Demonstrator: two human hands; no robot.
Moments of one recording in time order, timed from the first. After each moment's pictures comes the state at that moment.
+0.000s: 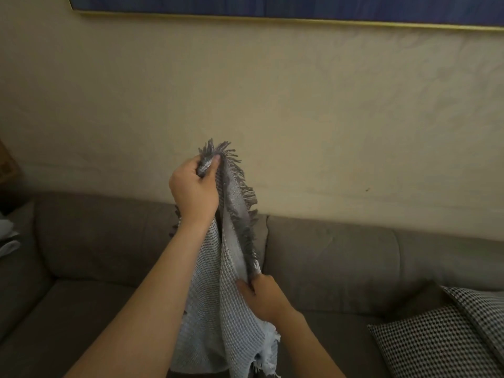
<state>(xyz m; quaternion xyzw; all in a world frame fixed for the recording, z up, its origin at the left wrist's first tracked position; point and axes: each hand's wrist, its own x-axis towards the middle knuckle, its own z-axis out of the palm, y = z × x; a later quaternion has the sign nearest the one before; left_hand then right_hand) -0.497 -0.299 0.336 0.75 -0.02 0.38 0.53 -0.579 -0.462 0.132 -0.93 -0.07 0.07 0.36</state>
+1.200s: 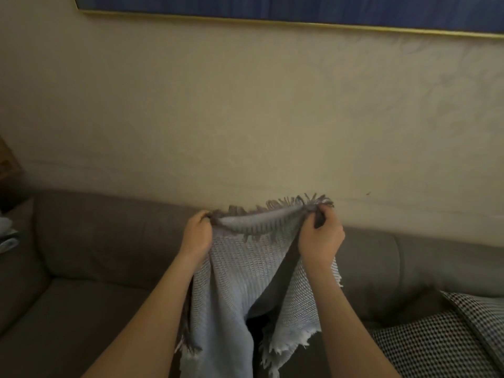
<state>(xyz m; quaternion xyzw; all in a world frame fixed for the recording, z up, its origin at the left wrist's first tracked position) -0.502 -0.277 0.241 0.77 0.08 0.02 0.63 -0.542 -0.518 0.259 -0.77 0.20 -0.37 0.47</state>
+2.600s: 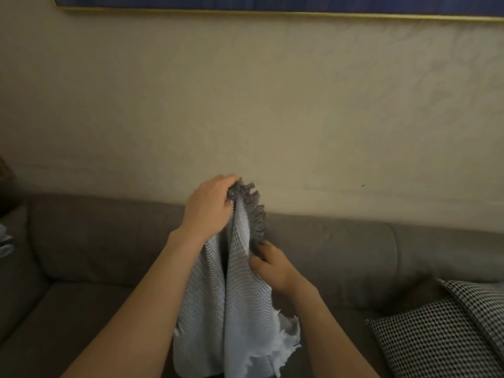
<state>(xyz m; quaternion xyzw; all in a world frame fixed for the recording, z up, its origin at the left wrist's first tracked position) -0.502 -0.311 0.320 0.92 -0.20 0.20 0.26 -0.552 -0.496 0.194 -0.89 -0.10 0.04 0.43</state>
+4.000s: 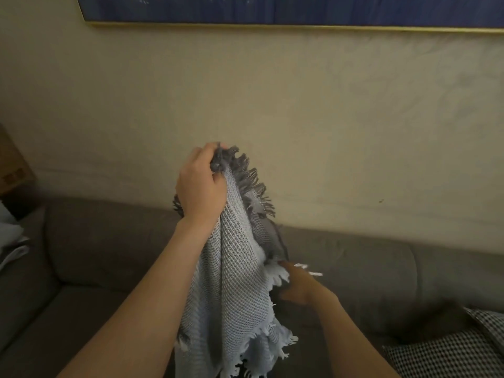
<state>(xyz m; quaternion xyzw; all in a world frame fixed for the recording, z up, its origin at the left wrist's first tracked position) -0.472 -0.304 0.357 0.83 -0.05 0.43 0.36 -0.495 -0.554 0.127 -0.94 -0.02 0.20 0.29</state>
